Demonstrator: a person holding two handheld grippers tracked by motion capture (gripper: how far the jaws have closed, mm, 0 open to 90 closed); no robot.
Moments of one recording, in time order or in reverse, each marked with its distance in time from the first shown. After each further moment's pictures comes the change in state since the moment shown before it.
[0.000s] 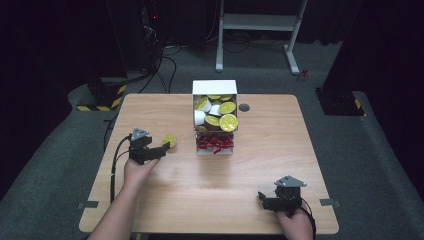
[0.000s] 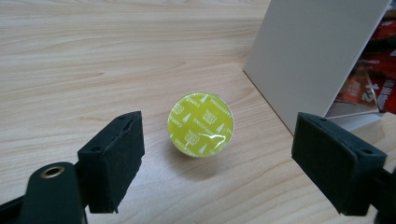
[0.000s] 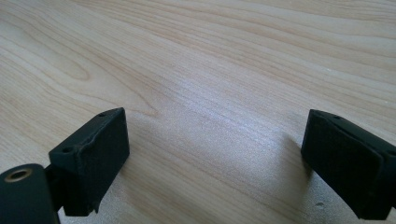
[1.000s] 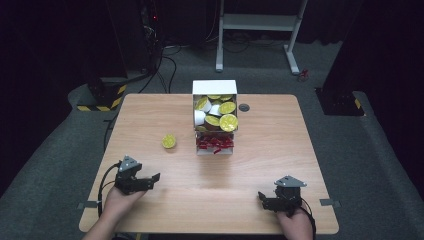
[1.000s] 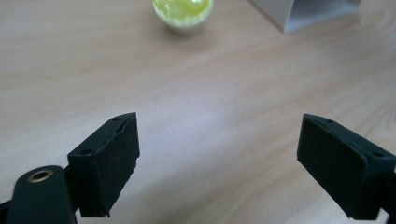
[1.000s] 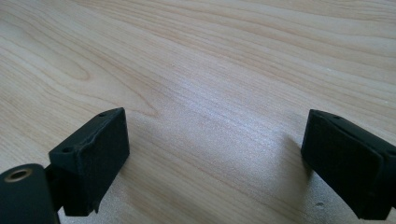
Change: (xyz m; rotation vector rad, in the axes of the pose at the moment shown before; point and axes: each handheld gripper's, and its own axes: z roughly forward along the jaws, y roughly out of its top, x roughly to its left) left arm -0.001 -0.075 -0.050 0.150 -0.060 0.106; right arm 0.000 0.000 0.000 0.000 0.000 0.002
